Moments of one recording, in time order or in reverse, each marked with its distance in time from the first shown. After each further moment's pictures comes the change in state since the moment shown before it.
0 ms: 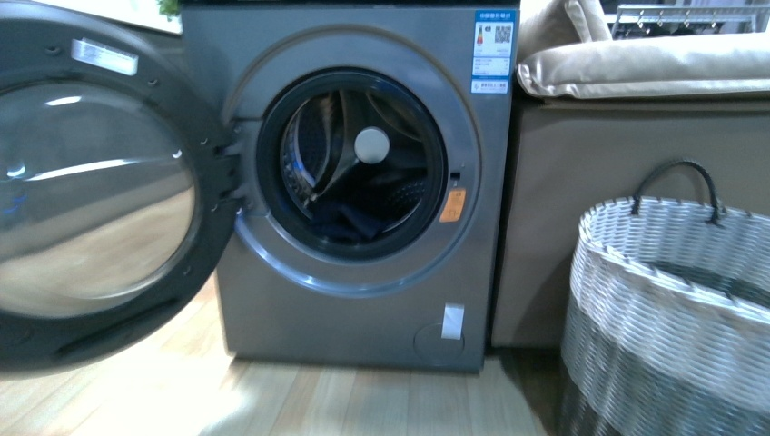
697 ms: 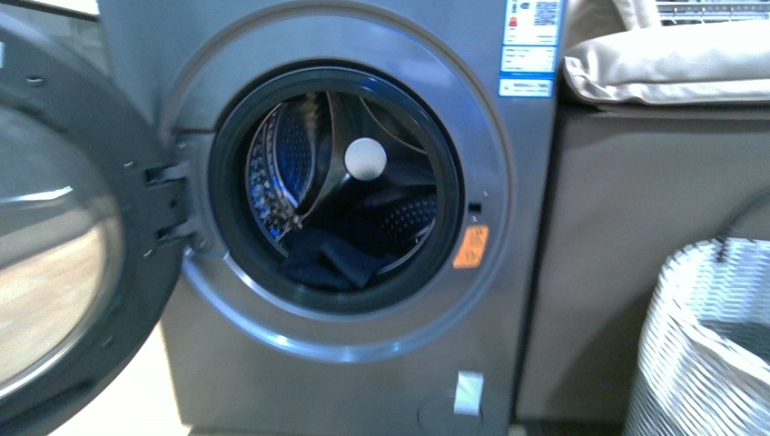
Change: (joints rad) left arm 0.000 0.000 0.000 0.000 0.000 0.000; right arm -0.001 0.000 0.000 0.000 -0.001 0.000
